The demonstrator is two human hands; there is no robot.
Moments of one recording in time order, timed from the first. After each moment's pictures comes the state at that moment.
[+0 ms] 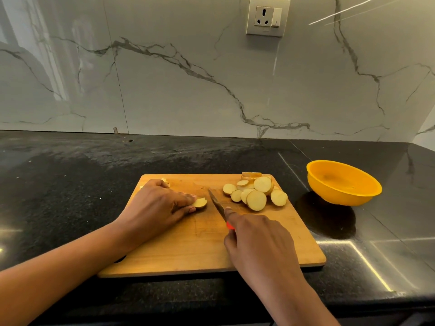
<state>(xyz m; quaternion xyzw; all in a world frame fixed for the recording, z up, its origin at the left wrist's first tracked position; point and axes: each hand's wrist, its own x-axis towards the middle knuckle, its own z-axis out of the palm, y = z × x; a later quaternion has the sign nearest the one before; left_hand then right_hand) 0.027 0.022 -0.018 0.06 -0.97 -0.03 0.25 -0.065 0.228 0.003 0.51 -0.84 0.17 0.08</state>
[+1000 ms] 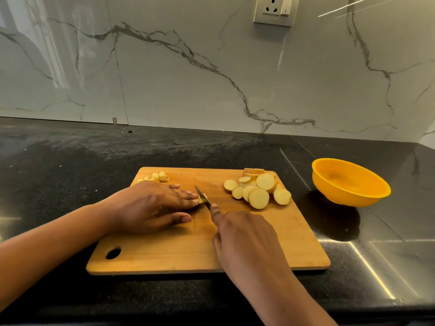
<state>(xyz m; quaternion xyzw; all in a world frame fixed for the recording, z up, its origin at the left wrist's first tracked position) 0.032 -0.004 -0.014 -0.09 -0.98 -0.05 0.14 -0.060 0.211 0.002 0.57 -0.81 0.10 0.07</state>
